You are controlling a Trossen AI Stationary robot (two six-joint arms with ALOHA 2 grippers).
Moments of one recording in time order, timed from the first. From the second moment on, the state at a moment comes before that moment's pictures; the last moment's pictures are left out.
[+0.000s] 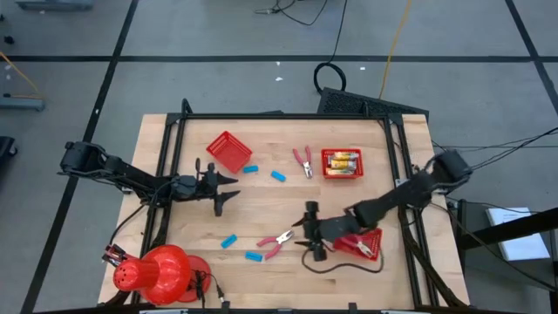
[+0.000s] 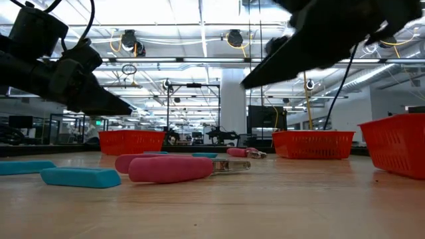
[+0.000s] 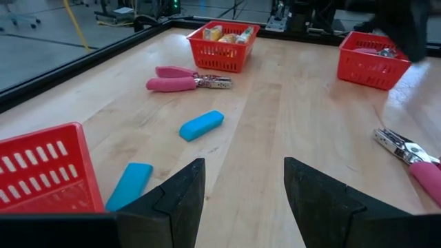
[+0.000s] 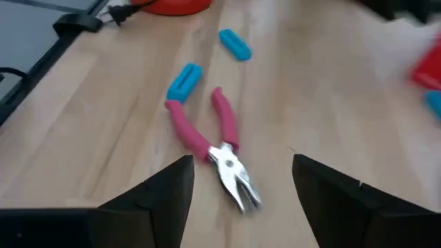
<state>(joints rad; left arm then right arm) -0.10 1.15 0.01 0.87 -0.31 -0.14 0.42 1.65 0.83 0.25 0.28 0.10</state>
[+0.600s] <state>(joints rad) -0.10 1.15 0.01 0.89 -0.32 -0.15 0.36 2.02 1.19 0.11 0.11 -0.09</state>
